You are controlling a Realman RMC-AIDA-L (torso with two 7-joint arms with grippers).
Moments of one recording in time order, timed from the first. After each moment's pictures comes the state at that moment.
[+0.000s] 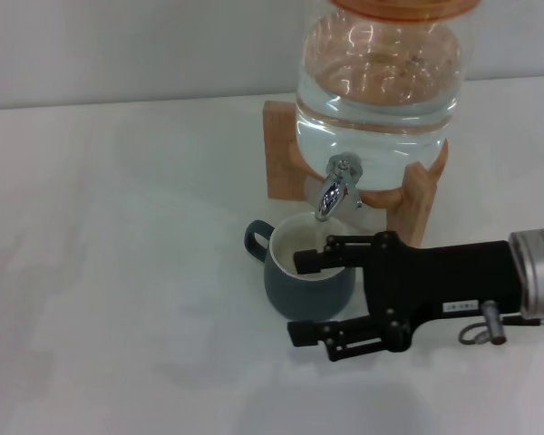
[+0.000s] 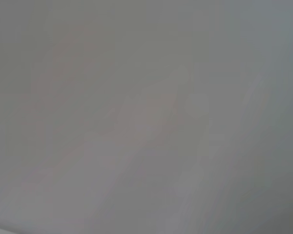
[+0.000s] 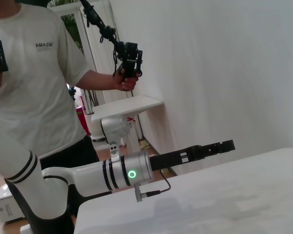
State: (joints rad) left arm -0.27 -2.08 0.53 0.26 -1.99 -1.31 2.23; right arm 0.21 2.01 -1.47 -1.17 1.72 1.46 -1.58
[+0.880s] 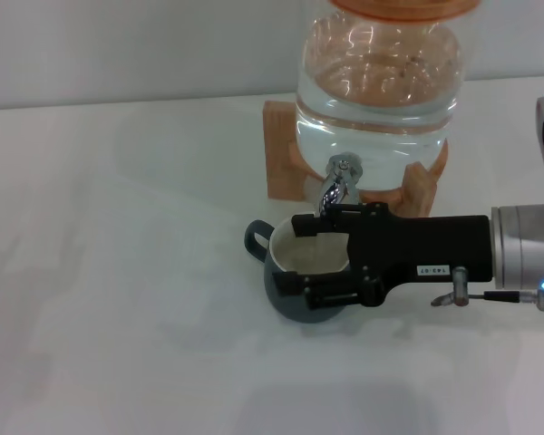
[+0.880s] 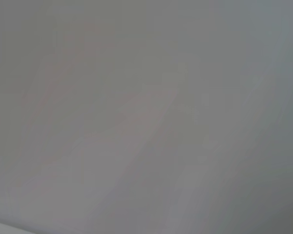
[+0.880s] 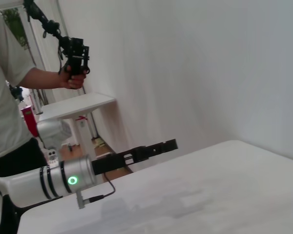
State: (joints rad) left arm -0.26 -2.08 0.53 0.26 -1.98 -1.30 2.23; right arm 0.21 2.01 -1.54 -1.22 1.72 1.26 -1.48
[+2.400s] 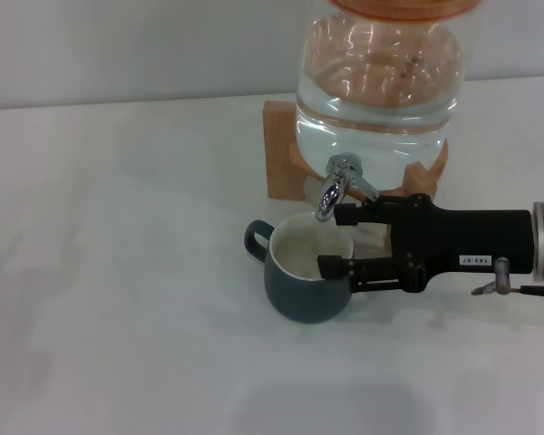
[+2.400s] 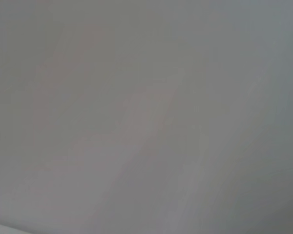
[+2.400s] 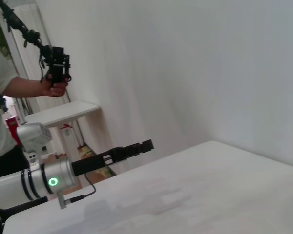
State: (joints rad) left arm -0.26 -2.08 0.54 0.26 -1.98 -1.30 2.23; right arm 0.23 2.00 -1.39 -1.09 1.71 1.36 -1.56
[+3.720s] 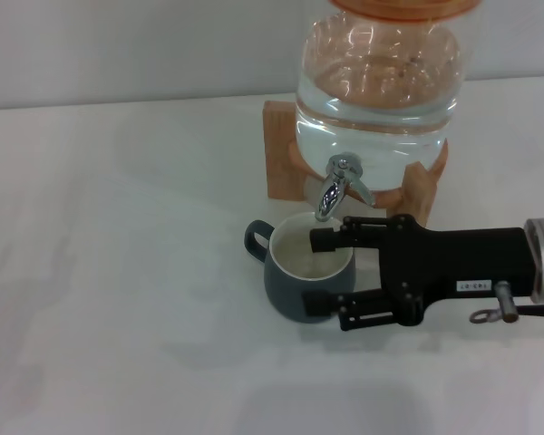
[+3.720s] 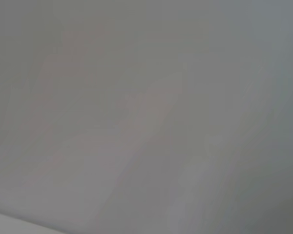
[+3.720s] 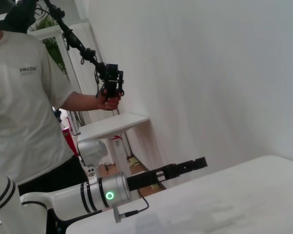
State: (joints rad) left arm -0.24 -2.08 0.54 0.26 -1.98 -1.31 2.23; right arm 0.23 2.01 -1.41 -1.09 1.76 1.48 -1.58
